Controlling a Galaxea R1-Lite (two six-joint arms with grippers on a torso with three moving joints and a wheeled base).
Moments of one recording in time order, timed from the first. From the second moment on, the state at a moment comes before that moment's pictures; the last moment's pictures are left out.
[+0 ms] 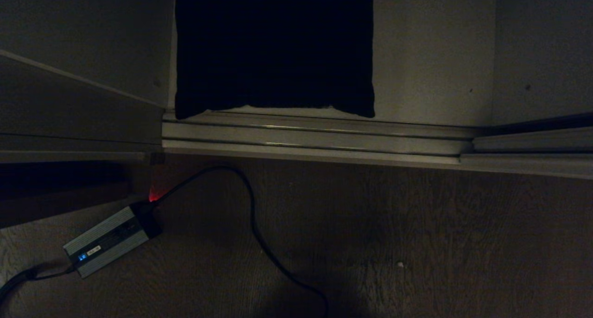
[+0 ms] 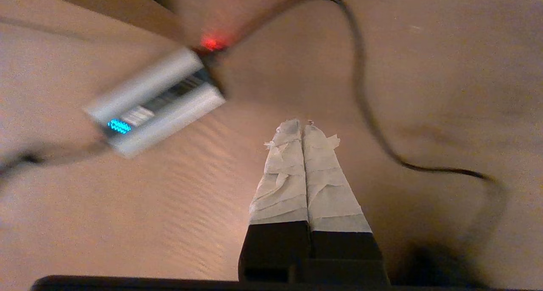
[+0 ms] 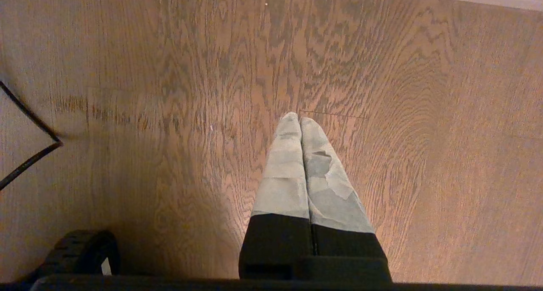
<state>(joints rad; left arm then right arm) 0.00 0.10 -0.22 0.11 -0.05 -0.02 0.00 0.00 0.00 0.01 0.00 0.00</state>
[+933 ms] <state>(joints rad) -0.16 1.00 -0.68 0.10 -0.57 -0.55 0.00 0.00 0.00 0.01 0.00 0.00</state>
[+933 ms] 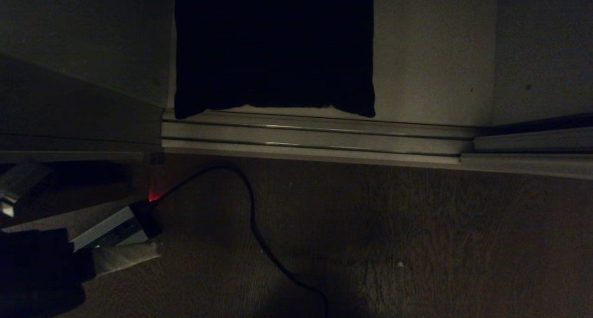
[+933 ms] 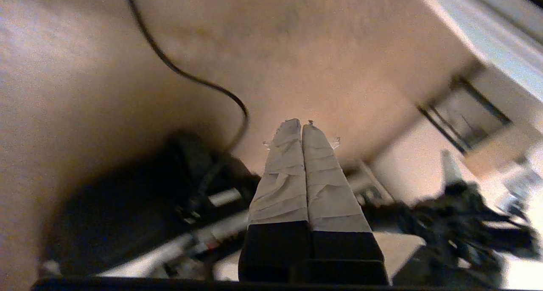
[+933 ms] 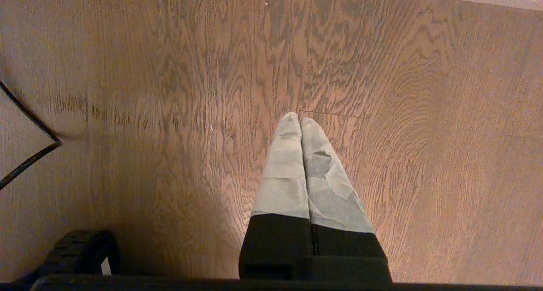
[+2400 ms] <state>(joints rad) -0.46 1.62 -1.24 -0.08 0.11 -0.71 0.00 0.00 0.00 0.01 0.00 0.00</state>
